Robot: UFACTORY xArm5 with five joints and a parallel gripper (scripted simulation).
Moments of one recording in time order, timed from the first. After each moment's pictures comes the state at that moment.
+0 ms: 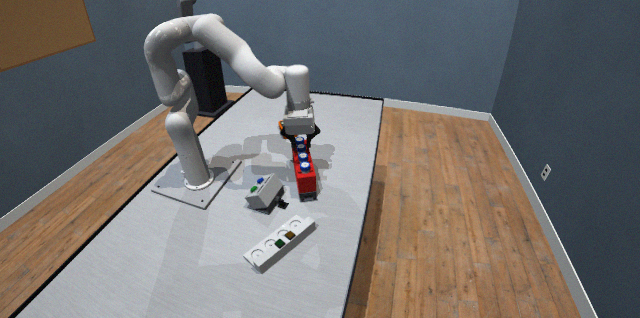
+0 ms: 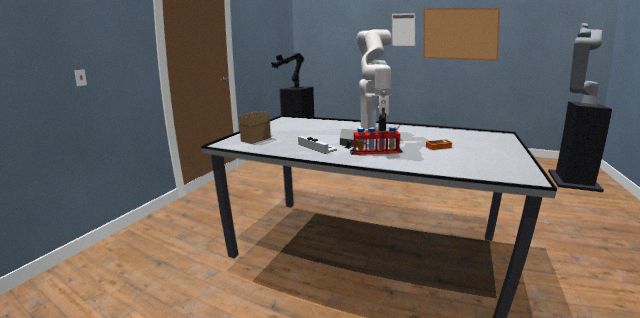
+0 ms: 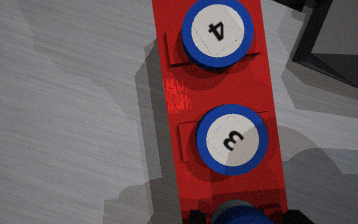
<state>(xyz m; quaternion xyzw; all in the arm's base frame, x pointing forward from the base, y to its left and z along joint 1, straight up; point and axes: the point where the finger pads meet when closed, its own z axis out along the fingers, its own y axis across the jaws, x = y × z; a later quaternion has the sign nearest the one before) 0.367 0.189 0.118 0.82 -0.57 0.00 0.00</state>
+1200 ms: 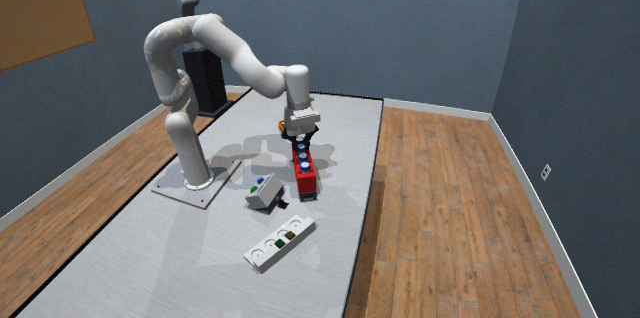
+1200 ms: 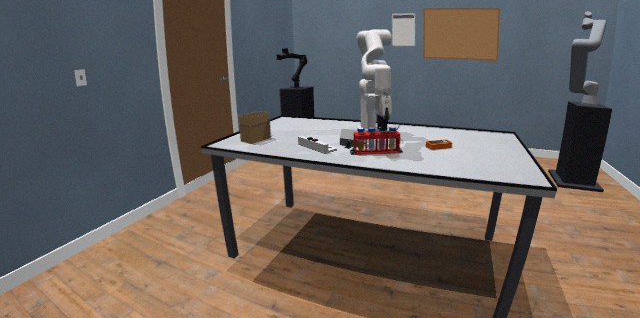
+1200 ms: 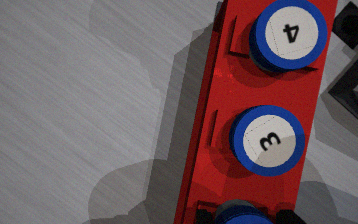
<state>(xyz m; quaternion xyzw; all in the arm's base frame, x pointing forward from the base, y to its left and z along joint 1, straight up) 0.367 0.190 0.118 0.90 -0.43 0.00 0.00</state>
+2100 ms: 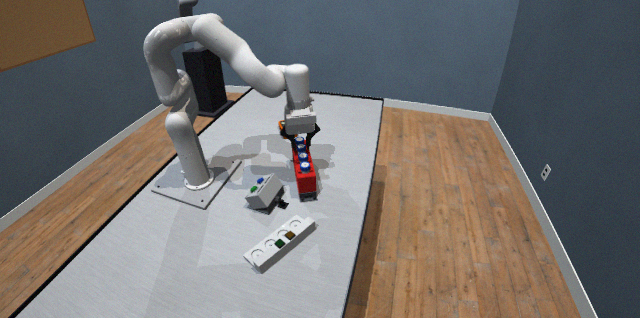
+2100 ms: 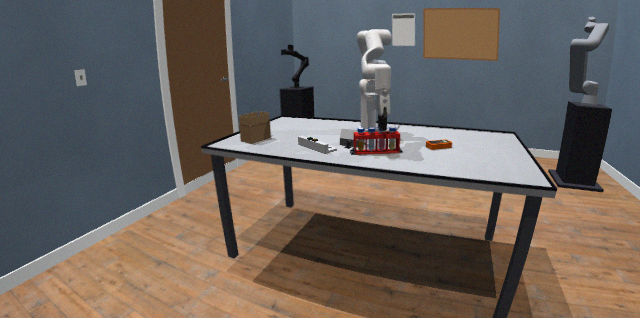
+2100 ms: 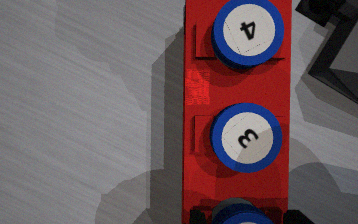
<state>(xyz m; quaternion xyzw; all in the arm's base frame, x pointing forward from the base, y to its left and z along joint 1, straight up) 0.367 0.189 0.121 0.86 -0.51 0.00 0.00</state>
